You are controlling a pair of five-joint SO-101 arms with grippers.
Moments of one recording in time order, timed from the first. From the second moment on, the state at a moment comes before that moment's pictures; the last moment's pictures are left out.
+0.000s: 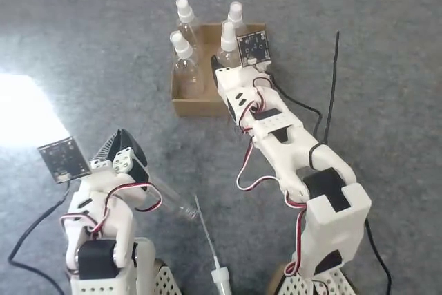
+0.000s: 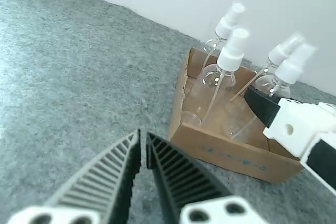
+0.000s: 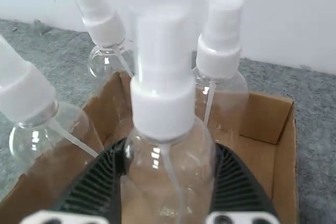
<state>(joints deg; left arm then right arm) -9.2 -103.4 79.4 62.4 24.7 -24.4 17.4 26.1 -13.8 -4.1</state>
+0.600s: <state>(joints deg) -9.2 -103.4 79.4 62.4 24.7 -24.4 17.4 25.8 -12.3 -4.1</state>
